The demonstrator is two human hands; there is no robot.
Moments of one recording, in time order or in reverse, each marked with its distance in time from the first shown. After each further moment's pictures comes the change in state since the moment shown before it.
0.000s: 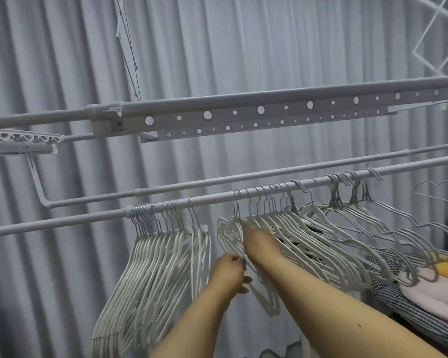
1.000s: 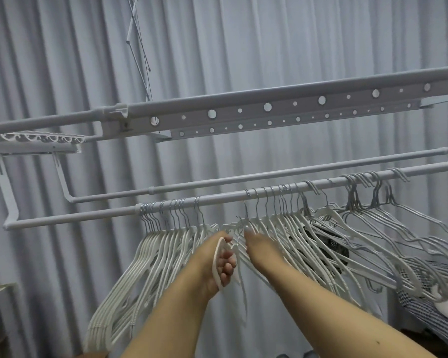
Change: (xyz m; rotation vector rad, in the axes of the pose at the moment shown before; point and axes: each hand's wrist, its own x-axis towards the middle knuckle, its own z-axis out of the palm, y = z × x) left_hand -0.026 0.045 -0.038 -0.436 0.014 -0.297; right_hand -0.004 0.003 0.007 0.368 -0.202 0.065
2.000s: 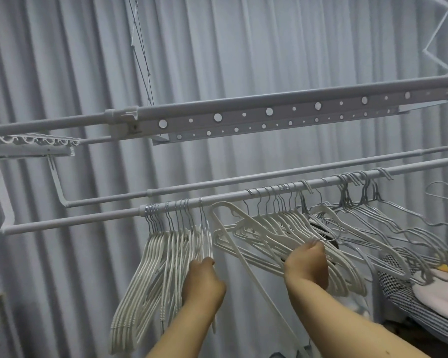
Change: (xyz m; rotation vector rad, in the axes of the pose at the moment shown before) left_hand 0.024 -0.055 -0.048 1.081 0.408 0.485; right_hand -0.041 0.033 -0.016 0.233 0.835 0.341
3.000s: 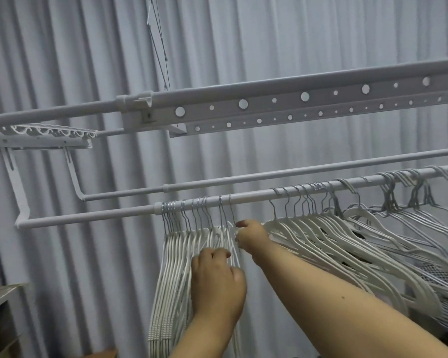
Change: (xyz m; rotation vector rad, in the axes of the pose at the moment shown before) left_hand 0.005 0.005 -0.013 -0.007 0.379 0.149; right_hand -0.019 -0.063 0.140 -0.015 -0.889 -0.234
